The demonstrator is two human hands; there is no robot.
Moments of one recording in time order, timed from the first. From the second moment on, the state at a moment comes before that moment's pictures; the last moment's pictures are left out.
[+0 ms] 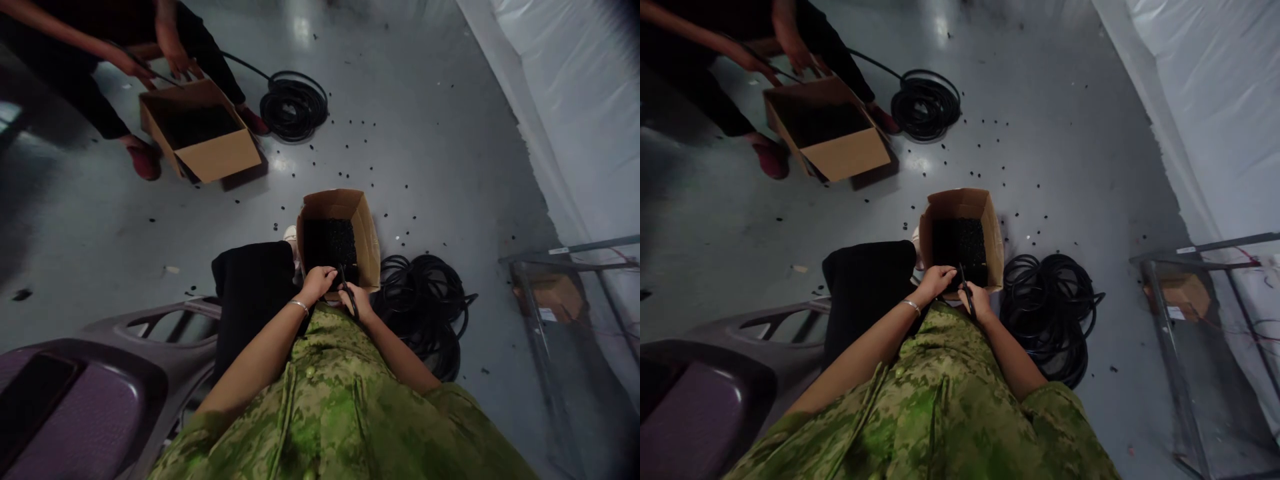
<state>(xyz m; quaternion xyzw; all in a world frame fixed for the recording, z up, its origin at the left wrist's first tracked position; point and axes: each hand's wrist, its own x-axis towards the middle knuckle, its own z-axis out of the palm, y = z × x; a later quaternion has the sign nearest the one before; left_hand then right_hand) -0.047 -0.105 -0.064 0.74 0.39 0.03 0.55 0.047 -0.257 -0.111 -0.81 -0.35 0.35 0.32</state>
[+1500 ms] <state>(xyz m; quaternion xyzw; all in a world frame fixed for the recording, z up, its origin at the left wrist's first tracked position) -0.042 -0.106 -0.075 0.64 0.49 0.04 0.59 0.049 -0.249 -0.132 -0.85 -0.31 0.30 0.30</state>
